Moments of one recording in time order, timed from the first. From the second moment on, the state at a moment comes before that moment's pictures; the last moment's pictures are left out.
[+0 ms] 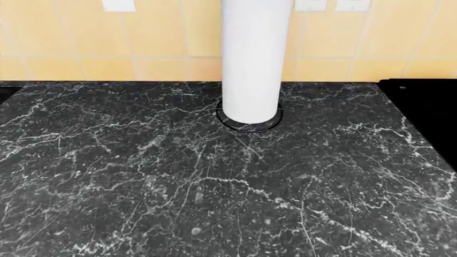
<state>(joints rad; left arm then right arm) -2.35 -0.10 1.34 -1.11 -1.65 -0.55 -0.17 2.33 0.07 -0.07 1.21 -0.29 0.80 -0.29</state>
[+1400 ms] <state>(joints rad) -2.36 0.00 0.06 -0.99 -0.19 -0.40 -0.32 2.34 0.02 -0.07 0.77 -0.34 0.81 -0.38</state>
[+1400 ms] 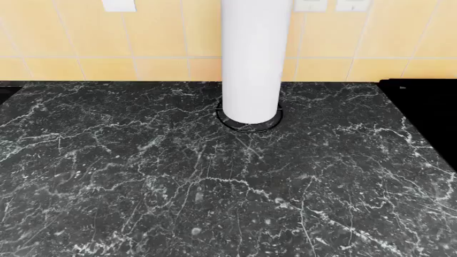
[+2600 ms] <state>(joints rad) -1.87 -0.11 0.17 -0.44 -0.55 -0.67 -0.40 1.92 0.03 -0.15 0.06 -0.30 1.16 -0.43</state>
